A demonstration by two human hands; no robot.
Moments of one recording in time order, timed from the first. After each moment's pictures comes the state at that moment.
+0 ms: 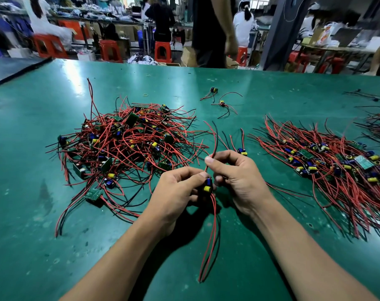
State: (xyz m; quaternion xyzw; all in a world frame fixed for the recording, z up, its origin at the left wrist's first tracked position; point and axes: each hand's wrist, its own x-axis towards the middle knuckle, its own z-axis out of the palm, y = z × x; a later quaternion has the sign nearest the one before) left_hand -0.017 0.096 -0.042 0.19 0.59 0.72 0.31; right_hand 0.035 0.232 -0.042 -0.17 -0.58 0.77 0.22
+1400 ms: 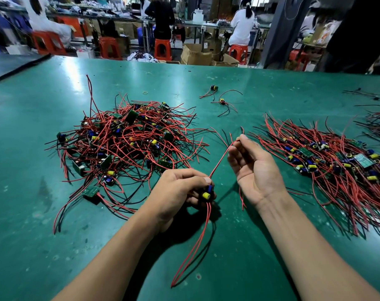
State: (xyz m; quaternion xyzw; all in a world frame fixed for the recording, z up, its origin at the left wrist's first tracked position) left_hand -0.020 0.092 -0.040 0.20 0.59 0.69 0.36; right_hand 0.039 0.247 -0.021 -0.20 -0.34 0.87 0.30
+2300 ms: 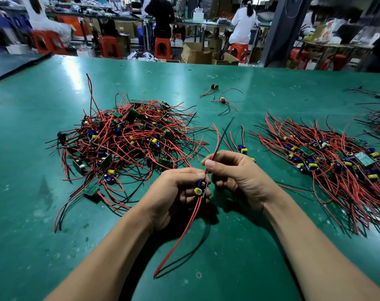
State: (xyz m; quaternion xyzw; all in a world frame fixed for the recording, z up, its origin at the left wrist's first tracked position) left_hand -0.026 0.089 -0.041 0.15 0.51 0.72 0.44; right_hand 0.043 0.245 -0.044 -0.08 -0.60 0.79 0.09
